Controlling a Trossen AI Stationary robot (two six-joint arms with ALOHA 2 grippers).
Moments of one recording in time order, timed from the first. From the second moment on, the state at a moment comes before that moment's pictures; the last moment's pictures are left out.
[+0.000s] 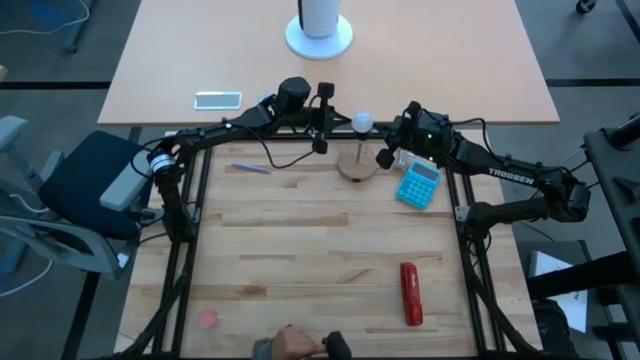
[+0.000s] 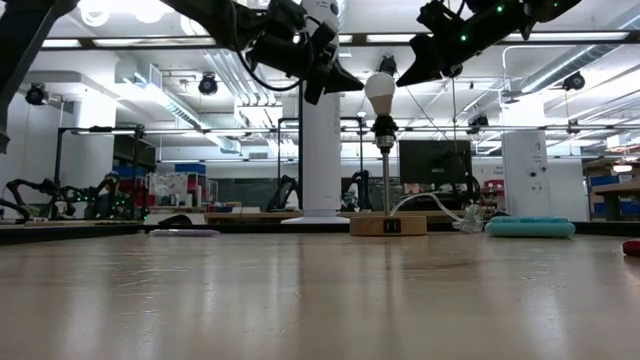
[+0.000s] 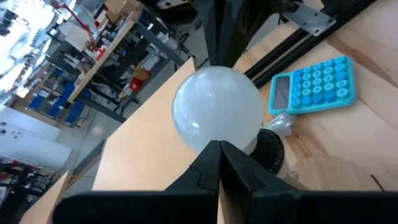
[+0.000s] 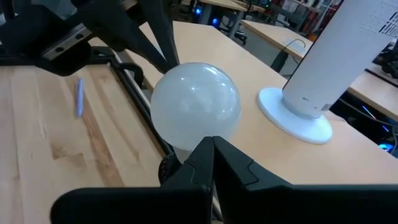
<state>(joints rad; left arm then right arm) 0.54 1.84 1.59 -0.05 0.35 0.93 -0.49 1.10 0.86 -0.02 0.18 -0.29</state>
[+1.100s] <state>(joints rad) 0.55 1.86 1.59 0.05 0.35 0.81 -0.52 1.12 0.86 0.03 0.19 -0.28</state>
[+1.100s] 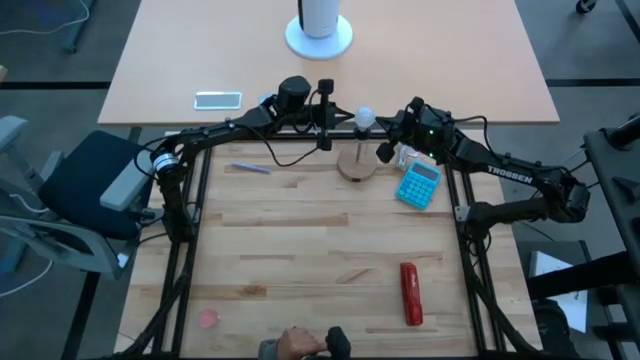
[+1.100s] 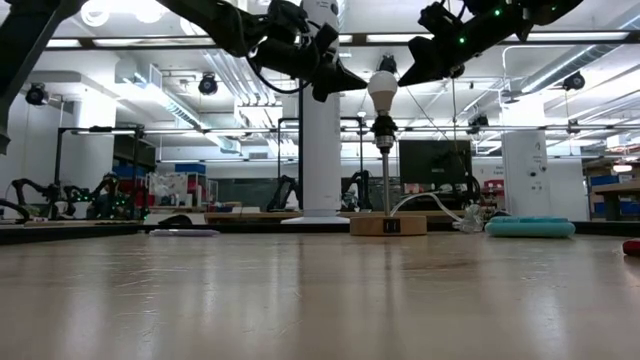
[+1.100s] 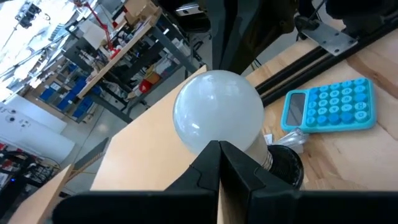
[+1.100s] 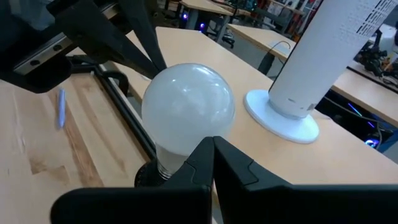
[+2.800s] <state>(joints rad) 0.55 1.86 1.59 0.08 0.35 0.66 -0.52 1.12 0.86 0.01 0.13 -0.21</state>
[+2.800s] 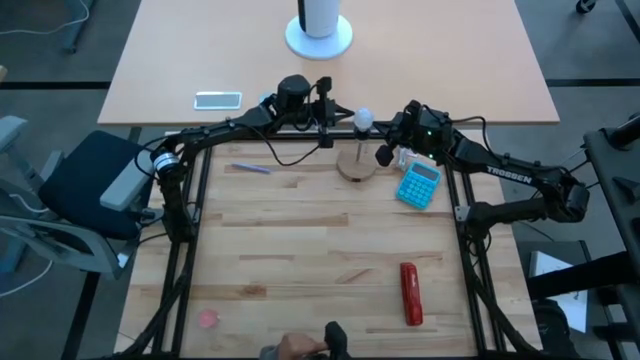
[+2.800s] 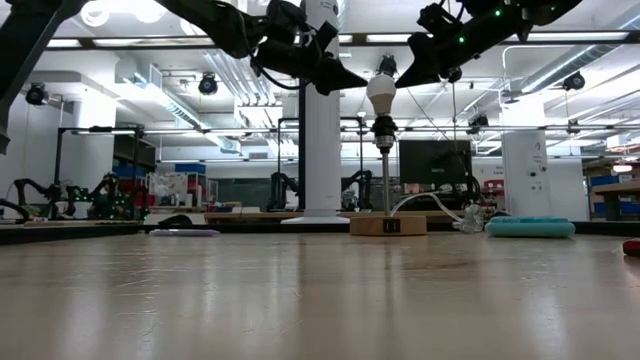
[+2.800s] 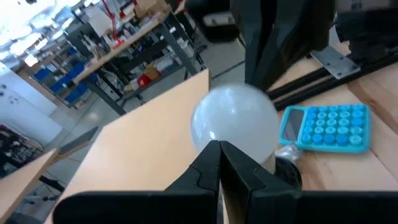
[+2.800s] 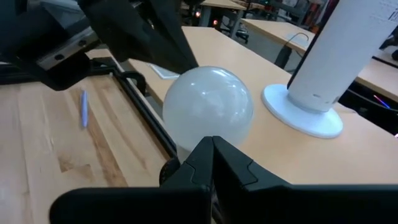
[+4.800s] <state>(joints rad) 0.56 1.89 1.59 0.06 0.43 0.66 -0.52 1.07 0.86 -0.01 0.20 -0.18</state>
